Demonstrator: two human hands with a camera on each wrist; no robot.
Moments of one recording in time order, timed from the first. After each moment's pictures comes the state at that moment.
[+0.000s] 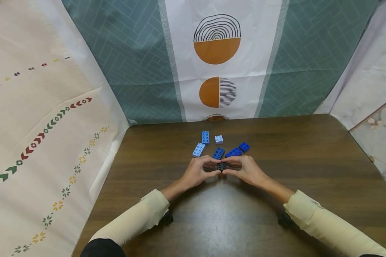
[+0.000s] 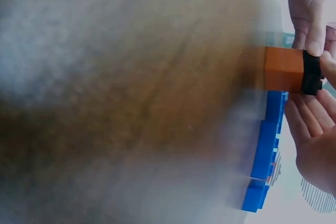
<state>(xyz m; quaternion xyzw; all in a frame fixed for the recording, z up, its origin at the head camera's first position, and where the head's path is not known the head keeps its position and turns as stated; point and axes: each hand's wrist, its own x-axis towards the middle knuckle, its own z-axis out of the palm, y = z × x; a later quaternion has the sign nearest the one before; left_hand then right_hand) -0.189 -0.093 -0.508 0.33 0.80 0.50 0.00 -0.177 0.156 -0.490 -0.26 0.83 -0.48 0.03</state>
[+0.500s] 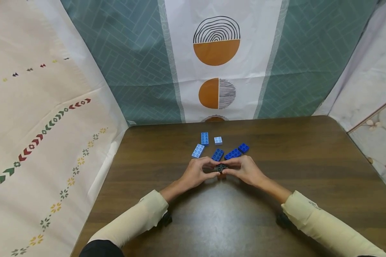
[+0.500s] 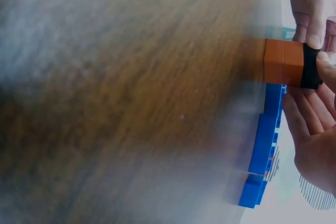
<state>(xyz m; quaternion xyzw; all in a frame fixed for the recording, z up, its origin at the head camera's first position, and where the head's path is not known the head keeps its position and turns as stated) -0.192 -0.093 -0.507 0.34 0.82 0.47 0.00 -0.180 0.157 -0.489 -0.26 0.84 -0.48 0.03</state>
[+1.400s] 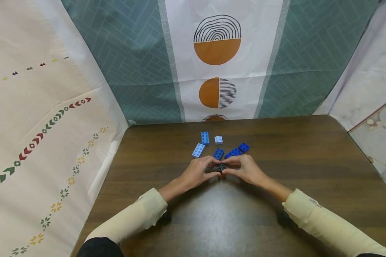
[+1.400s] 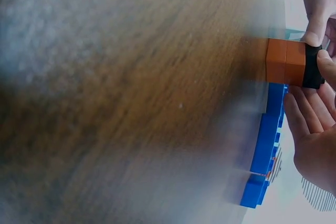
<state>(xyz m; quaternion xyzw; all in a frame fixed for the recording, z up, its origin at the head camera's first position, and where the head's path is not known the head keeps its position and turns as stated) -0.189 -0.093 -0.492 0.38 0.86 0.33 -0.03 -0.180 0.156 -0.487 -0.26 0.83 -0.49 0.06</state>
